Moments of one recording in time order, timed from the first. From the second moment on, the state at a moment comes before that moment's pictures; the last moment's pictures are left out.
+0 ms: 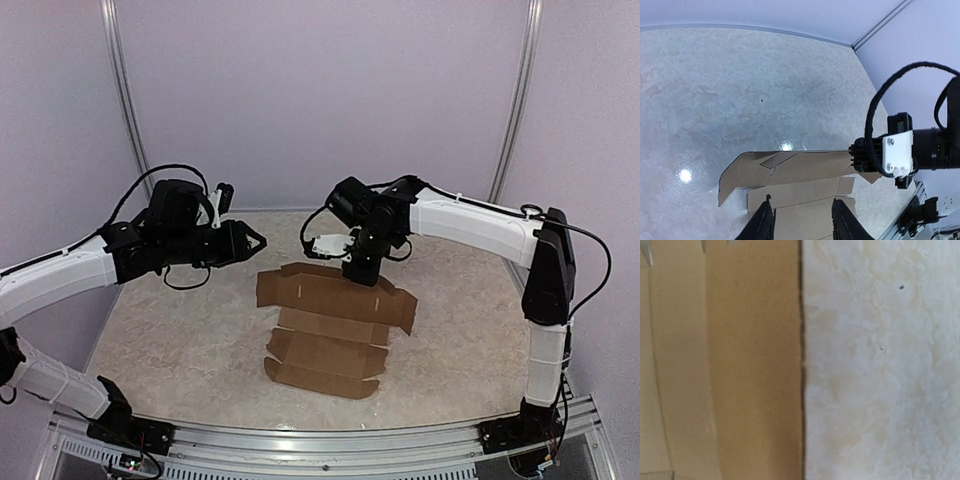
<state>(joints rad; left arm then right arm) -0.69 1.27 1.04 -0.27 0.08 -0.60 0.87 2.00 1.84 -0.99 0.16 -0.54</state>
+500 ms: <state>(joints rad) -0.67 1.46 1.09 -0.24 0.09 -0.61 0.94 1.98 1.75 -0.92 0.17 -0.54</state>
